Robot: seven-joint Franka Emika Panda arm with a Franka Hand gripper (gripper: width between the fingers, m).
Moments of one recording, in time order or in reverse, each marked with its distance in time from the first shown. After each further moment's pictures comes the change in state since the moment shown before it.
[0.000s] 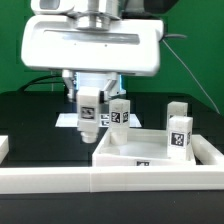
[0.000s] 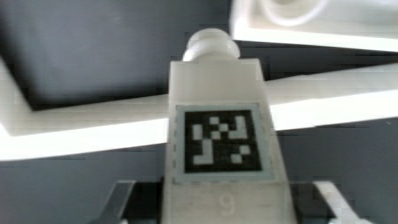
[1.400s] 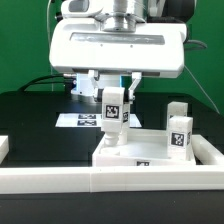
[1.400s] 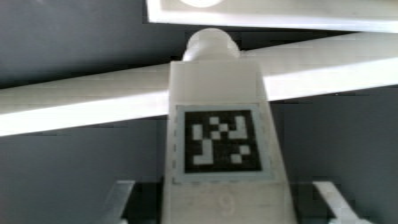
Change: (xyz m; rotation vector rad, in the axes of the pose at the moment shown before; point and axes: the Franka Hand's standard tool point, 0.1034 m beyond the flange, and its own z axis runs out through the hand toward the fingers) arm -0.007 -0.025 -0.002 -0.004 0.153 -0.018
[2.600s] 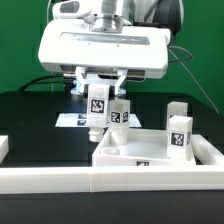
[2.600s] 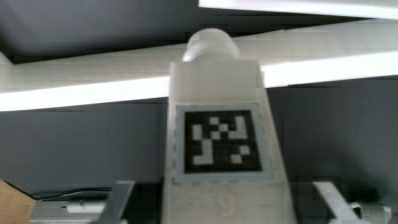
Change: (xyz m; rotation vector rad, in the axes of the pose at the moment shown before) arm -0.005 0.021 -0.007 -0.014 0.158 -0.022
